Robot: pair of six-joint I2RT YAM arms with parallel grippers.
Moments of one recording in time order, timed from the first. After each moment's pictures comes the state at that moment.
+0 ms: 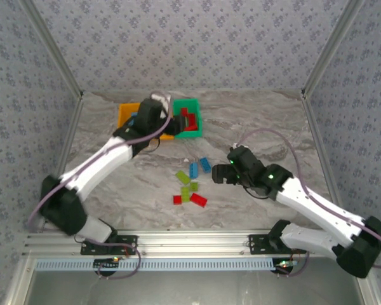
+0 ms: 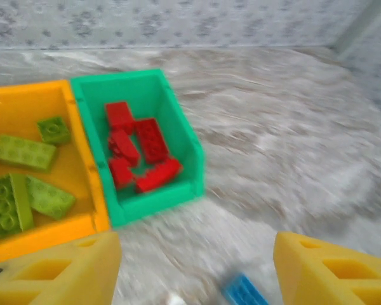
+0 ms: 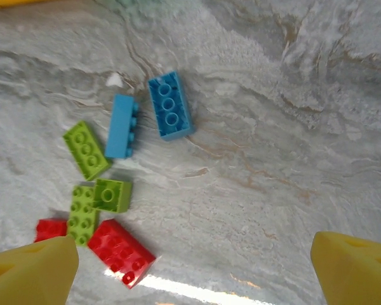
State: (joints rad) left arm -0.63 1.38 1.20 -0.32 -0.03 -0.36; right arm 0.79 1.08 0.87 -0.74 0.18 0.63
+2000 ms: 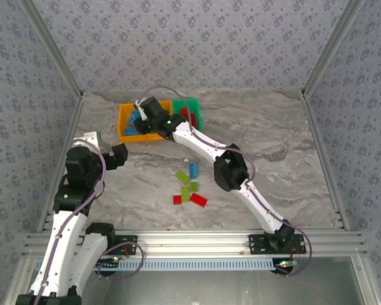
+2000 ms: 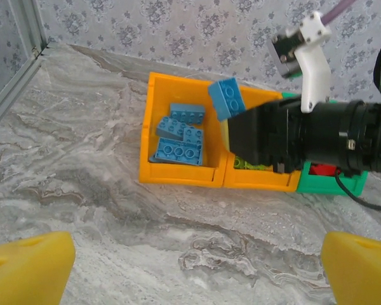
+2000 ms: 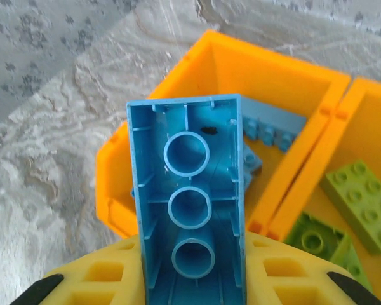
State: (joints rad) left arm -0.11 0.62 0.71 -0.48 -0.01 -0.26; right arm 0.84 2.61 2.54 -0.49 0.00 0.20
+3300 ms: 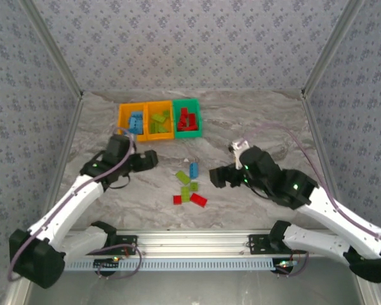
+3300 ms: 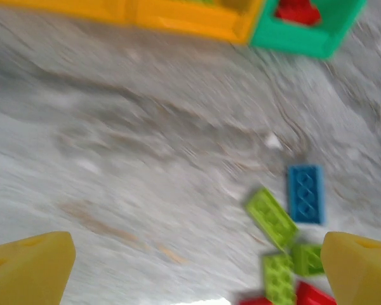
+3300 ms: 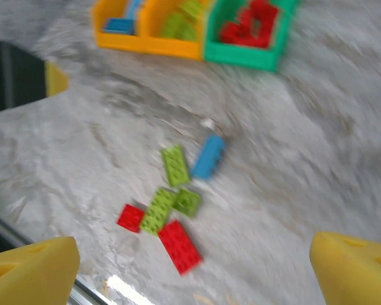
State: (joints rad) left arm -0.50 1.04 0.81 -0.62 0.01 -0.62; right arm 0.93 0.84 1.00 -0.83 0.21 0.49
